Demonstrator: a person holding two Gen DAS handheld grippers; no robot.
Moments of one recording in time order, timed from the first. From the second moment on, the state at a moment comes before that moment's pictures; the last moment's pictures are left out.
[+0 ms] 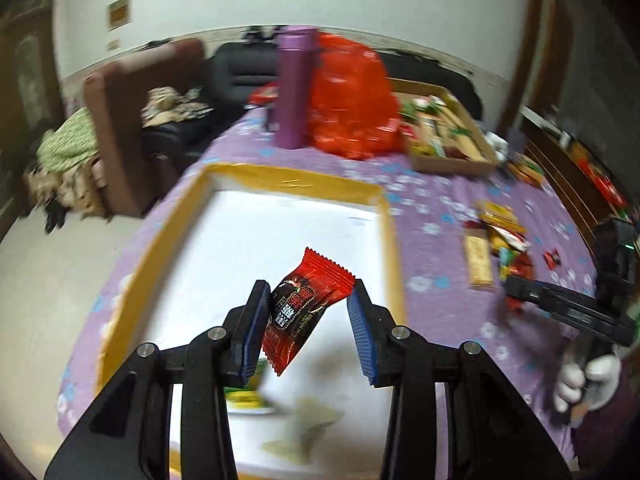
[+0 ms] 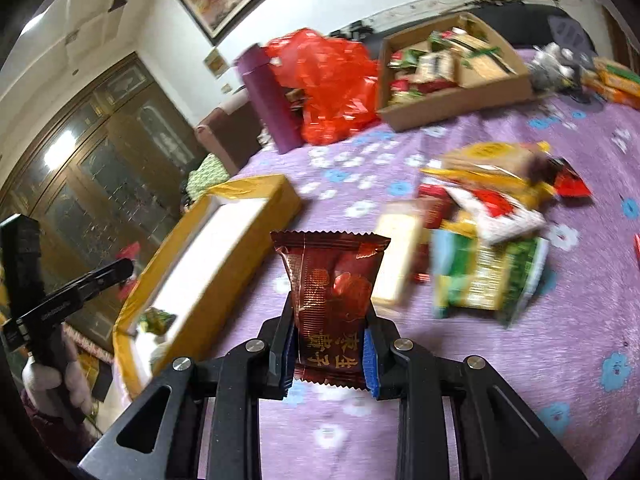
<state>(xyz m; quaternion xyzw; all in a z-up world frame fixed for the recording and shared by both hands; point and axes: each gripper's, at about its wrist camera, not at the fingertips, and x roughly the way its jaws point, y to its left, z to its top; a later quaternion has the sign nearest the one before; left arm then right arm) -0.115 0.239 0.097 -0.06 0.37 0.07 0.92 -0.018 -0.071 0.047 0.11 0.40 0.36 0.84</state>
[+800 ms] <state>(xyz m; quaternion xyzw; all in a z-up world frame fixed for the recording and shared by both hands) -0.143 0.316 0.069 -0.21 0.36 0.10 0.91 -0.071 0.136 0.056 -0.03 0.42 0.45 0.79</state>
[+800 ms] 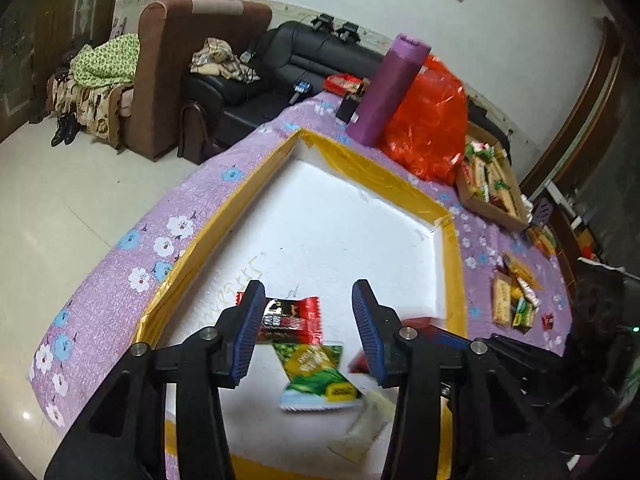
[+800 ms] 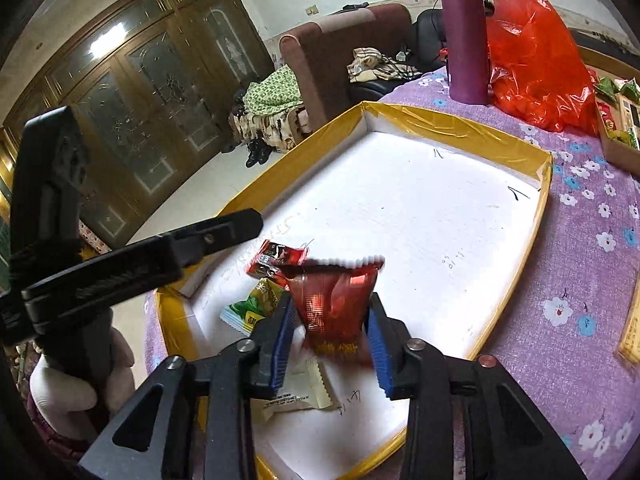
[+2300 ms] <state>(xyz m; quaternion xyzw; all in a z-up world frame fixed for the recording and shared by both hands) -0.140 0.131 0.080 -0.15 0.39 -0.07 0.91 0.025 -0.144 0.043 0.07 0.45 0.23 0.86</state>
